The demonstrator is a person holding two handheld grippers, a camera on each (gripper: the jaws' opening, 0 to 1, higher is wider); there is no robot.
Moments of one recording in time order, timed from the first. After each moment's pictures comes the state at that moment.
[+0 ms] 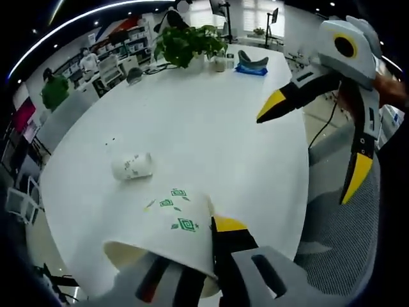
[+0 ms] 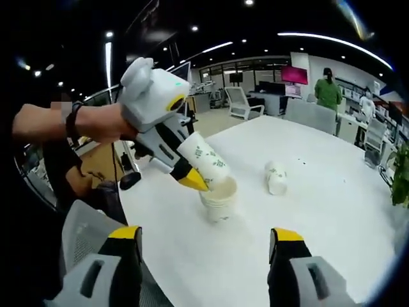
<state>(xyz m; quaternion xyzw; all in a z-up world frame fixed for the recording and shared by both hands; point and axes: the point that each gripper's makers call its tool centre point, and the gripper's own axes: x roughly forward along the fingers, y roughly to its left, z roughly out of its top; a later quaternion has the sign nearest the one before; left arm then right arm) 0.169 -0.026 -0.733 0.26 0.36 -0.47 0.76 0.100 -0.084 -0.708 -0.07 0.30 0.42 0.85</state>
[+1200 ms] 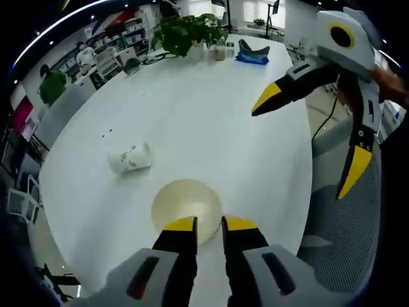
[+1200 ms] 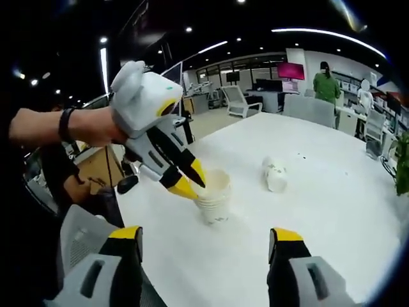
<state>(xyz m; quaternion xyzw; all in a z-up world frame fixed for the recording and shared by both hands) 0.168 -0.020 -0.746 0.28 0.38 -0.48 0.74 0.113 -0.089 -0.718 -0.04 0.30 0.41 0.86</state>
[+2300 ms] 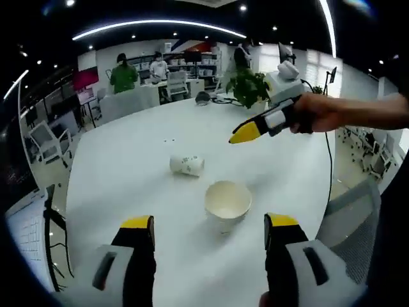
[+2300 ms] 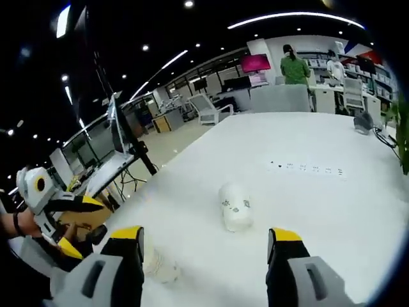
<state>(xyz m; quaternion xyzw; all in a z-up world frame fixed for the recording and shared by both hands) 0.167 0.056 -0.701 0.09 0.29 -0.34 0.89 0.290 -0.097 -0.726 0.07 0.32 0.35 0.88</state>
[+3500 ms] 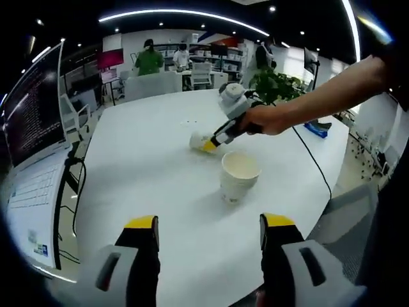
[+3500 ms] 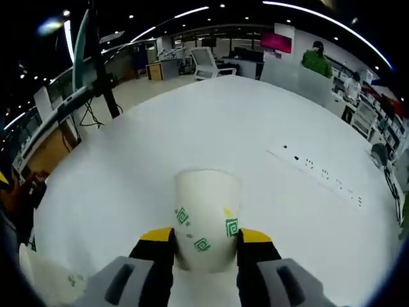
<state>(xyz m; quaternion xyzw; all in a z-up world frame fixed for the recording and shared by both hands) 0.126 0.106 -0.710 0.05 0.32 -0.26 0.91 0.377 -0.052 -0.835 -0.13 0.40 0.32 0.85</state>
